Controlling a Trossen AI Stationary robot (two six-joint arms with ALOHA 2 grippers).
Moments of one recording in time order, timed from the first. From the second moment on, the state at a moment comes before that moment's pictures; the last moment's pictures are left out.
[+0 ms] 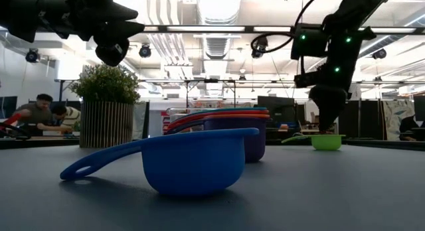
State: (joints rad) left arm -0.16 0.90 0.32 0.46 -0.02 -0.30; right arm -0.33 1.34 0.73 -0.67 0.23 0.23
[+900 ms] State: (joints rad) left arm -0.16 0.90 0.32 0.46 -0.02 -0.30; right arm -0.36 1.30 0.77 -0.60 0.13 0.31
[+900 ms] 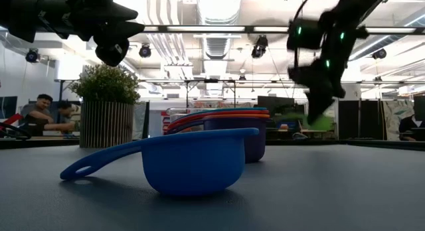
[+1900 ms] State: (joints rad) left arm -0.16 0.74 0.32 0.22 -0.07 -0.33; right arm 0.27 1.71 1.33 -0.50 0.30 0.69
